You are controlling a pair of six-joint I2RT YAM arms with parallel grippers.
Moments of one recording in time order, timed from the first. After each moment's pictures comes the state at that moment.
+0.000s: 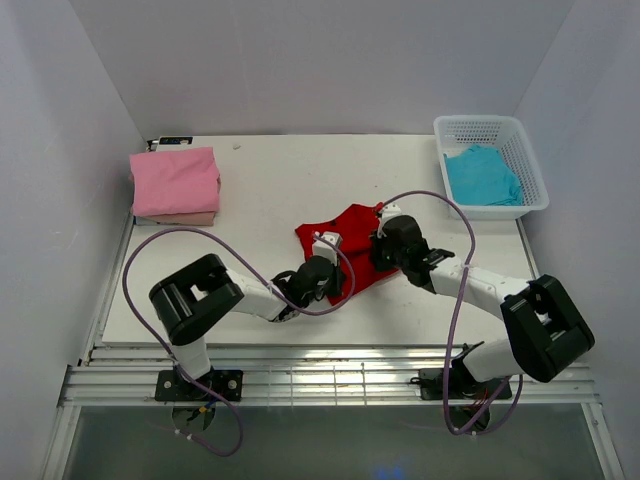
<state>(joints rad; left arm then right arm) -0.96 1.80 0.70 0.61 -0.24 -0.54 0.59 1.40 0.72 0.04 0.03 0.23</state>
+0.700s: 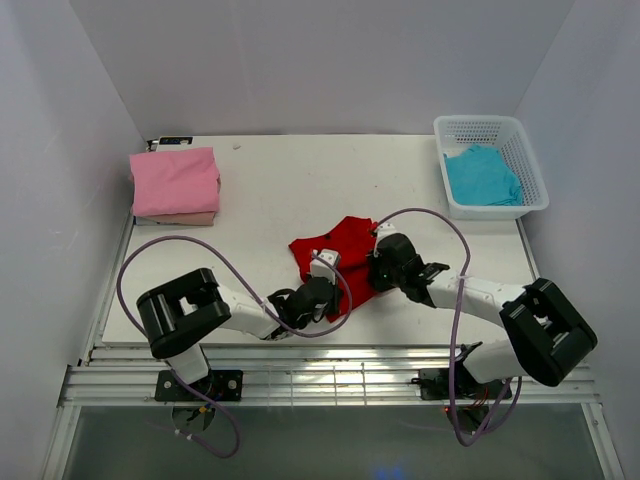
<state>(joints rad) -1.10 1.68 0.56 0.58 -0.38 -0.59 0.70 1.34 0.57 0.00 0.04 0.31</state>
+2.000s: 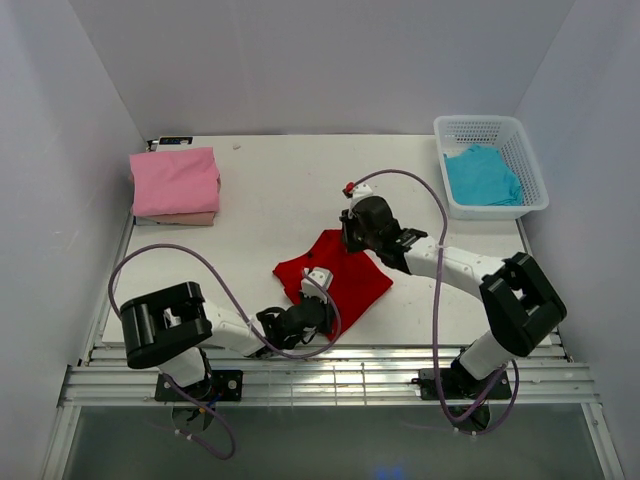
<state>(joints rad) -1.22 1.57 0.42 0.62 -0.45 -0.66 0.71 1.61 0.97 0.02 0.05 0.28</state>
